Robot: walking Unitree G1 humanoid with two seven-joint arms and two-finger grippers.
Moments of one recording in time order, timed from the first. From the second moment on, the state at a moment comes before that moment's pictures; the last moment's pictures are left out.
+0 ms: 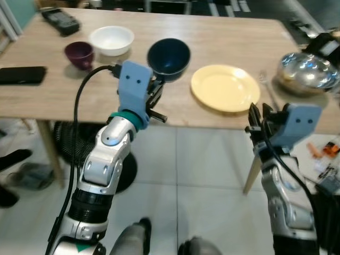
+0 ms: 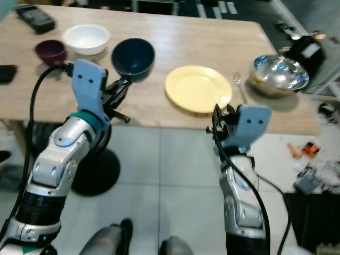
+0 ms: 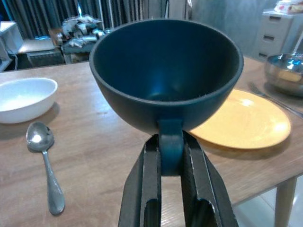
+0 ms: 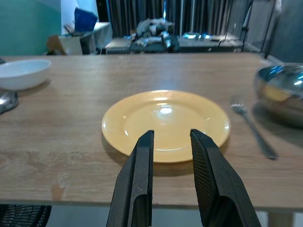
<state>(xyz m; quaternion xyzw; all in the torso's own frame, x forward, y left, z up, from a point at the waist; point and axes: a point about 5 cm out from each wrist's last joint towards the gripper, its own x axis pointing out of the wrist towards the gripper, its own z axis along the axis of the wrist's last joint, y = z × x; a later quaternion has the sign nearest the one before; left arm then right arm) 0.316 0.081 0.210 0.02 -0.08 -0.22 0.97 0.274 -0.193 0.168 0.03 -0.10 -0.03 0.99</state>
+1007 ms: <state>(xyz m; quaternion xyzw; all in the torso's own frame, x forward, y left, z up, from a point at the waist) 0.314 0.073 0.210 0.03 -0.08 -0.24 0.97 0.272 -0.196 0.166 0.03 -0.10 -0.03 0.99</state>
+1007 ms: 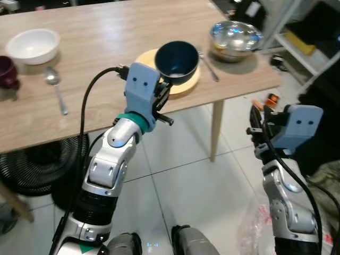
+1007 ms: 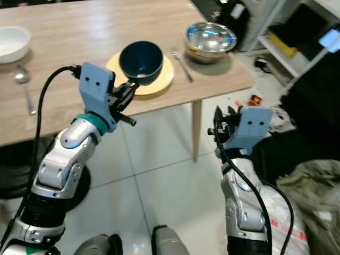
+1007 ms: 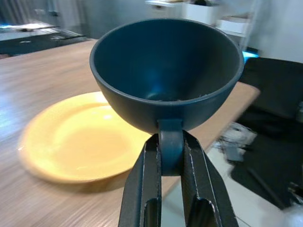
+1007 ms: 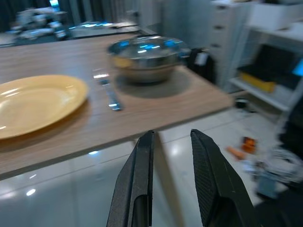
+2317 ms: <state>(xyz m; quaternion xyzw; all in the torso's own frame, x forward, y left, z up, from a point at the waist) 0.312 0.070 0.197 0.06 -0.06 -0.26 0.96 0.272 -0.195 0.165 0.03 -0.09 -0.03 1.00</state>
